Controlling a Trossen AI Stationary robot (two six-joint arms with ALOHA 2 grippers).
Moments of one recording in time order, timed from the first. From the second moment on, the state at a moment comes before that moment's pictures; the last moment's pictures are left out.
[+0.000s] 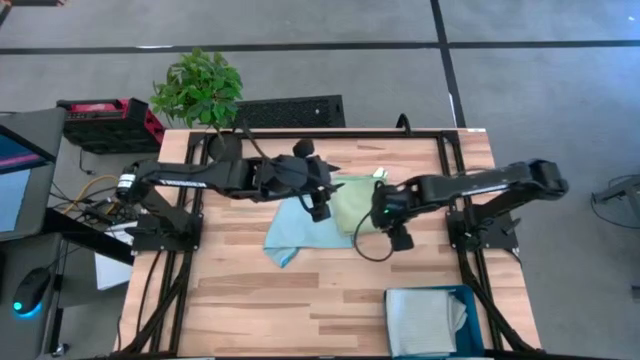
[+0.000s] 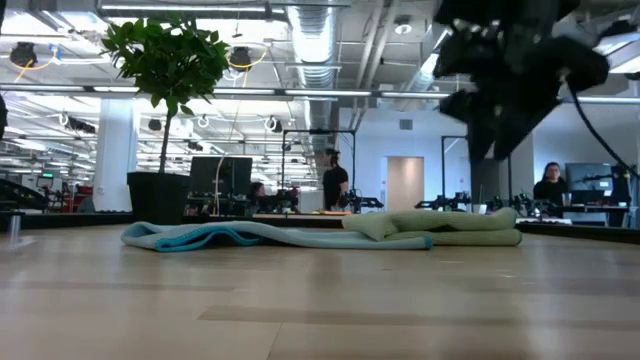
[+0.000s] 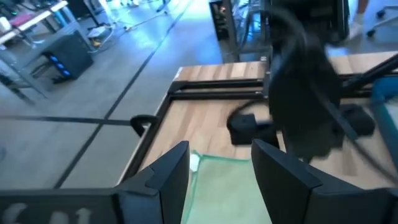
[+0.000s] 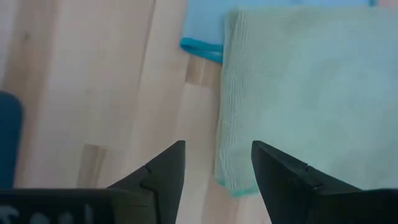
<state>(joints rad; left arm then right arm) -0.05 1.61 1.62 -0.44 -0.41 0.08 0.04 1.36 0.92 -0.80 -0.04 -0.21</state>
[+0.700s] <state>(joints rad) -0.08 1.61 1.62 -0.47 -0.46 0.03 0.04 1.71 0.92 -0.70 0.09 -0.24</state>
